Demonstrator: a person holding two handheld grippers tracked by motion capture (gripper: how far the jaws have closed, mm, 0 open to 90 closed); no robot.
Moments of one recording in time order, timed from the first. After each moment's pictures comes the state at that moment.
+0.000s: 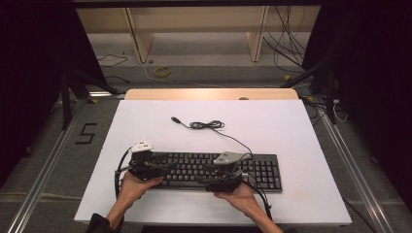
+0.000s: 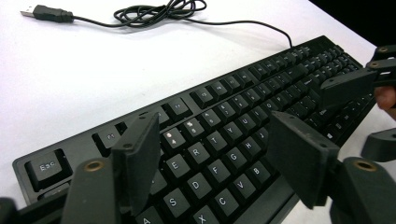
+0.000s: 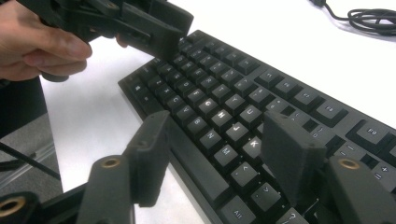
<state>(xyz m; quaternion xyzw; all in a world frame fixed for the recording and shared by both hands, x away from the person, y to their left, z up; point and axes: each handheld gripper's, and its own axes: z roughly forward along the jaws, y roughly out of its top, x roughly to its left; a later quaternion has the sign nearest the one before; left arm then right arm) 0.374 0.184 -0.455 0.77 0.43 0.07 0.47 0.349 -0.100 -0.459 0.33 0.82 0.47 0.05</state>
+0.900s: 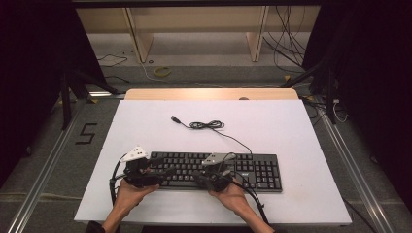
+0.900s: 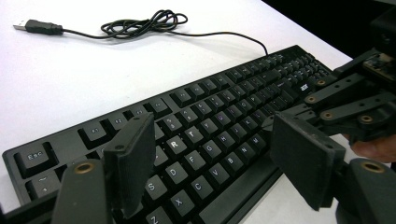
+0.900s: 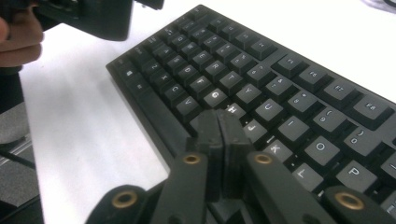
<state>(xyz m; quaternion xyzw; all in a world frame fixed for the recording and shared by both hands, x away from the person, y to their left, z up) 0.351 0.192 -0.454 0.75 0.41 0.08 0.51 0.357 -0.072 -0.473 0.33 0.84 0.43 0.05</state>
